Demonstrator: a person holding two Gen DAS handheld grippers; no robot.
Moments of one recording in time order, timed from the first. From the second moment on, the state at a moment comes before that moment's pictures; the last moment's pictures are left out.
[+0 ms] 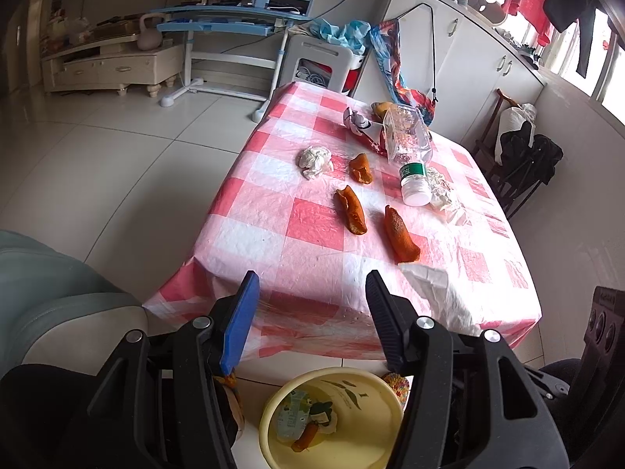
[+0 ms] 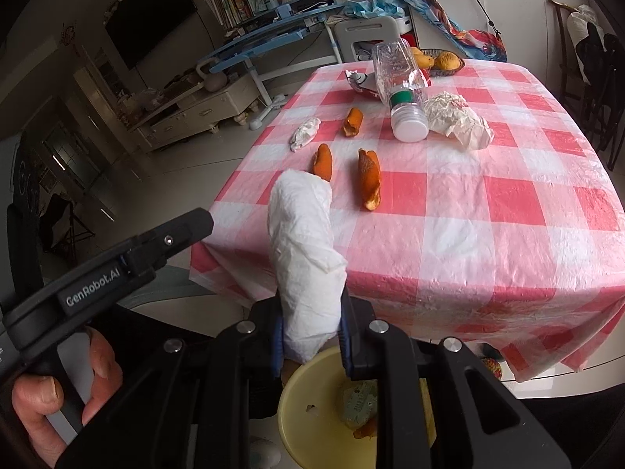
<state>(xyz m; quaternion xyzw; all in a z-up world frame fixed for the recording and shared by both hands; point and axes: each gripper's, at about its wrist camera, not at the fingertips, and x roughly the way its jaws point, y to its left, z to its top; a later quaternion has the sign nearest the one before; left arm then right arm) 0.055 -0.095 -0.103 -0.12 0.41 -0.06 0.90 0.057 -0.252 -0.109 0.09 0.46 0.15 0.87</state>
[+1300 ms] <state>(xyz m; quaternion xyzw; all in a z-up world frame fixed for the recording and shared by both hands) 0.129 -0.104 -0.117 -0.15 0.44 -0.06 0.88 0.059 -0.289 -0.116 0.13 0.47 0.14 0.86</state>
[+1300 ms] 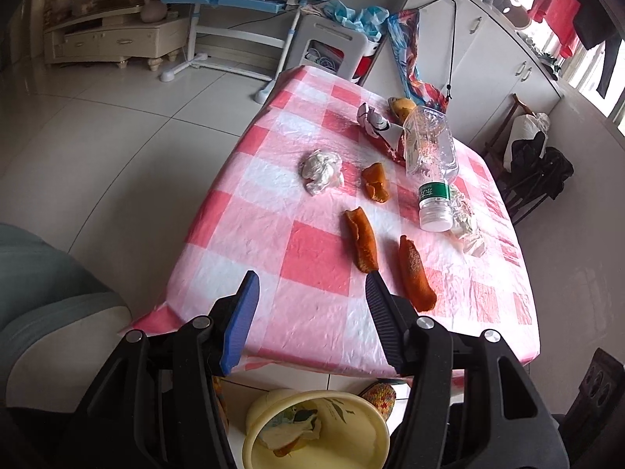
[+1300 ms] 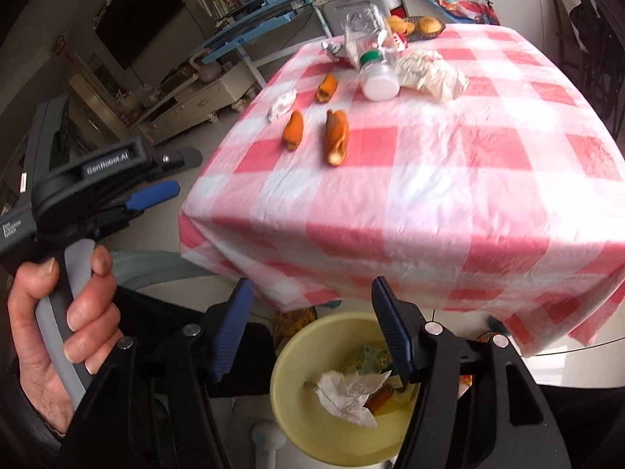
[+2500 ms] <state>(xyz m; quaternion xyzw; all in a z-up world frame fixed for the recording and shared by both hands) 0.205 -0.167 -0.153 -0.06 0.47 -0.08 0.88 0.153 -0.270 -0.132 0.06 0.43 0.14 0.89</state>
